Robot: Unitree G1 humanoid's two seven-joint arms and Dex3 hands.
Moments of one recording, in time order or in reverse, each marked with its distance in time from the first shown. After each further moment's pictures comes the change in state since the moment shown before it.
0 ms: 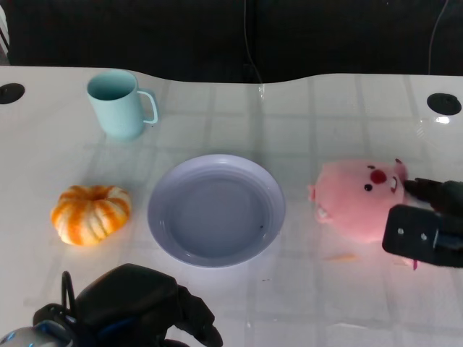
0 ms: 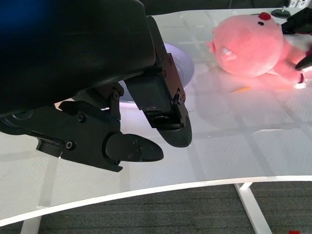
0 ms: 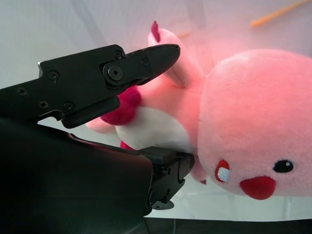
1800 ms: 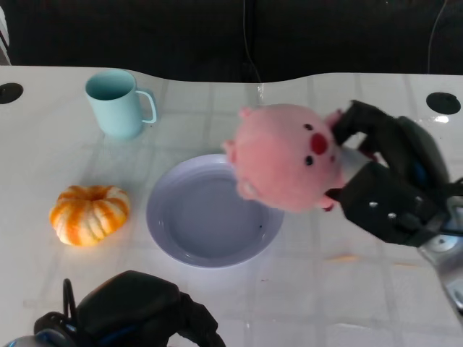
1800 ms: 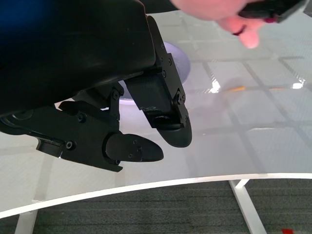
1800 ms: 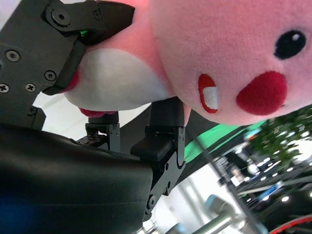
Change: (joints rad) left arm 0.032 -0.008 -0.002 -0.029 0.001 0.000 0.002; right arm -0.078 0.265 -0.068 0.022 0.258 -0.383 -0.445
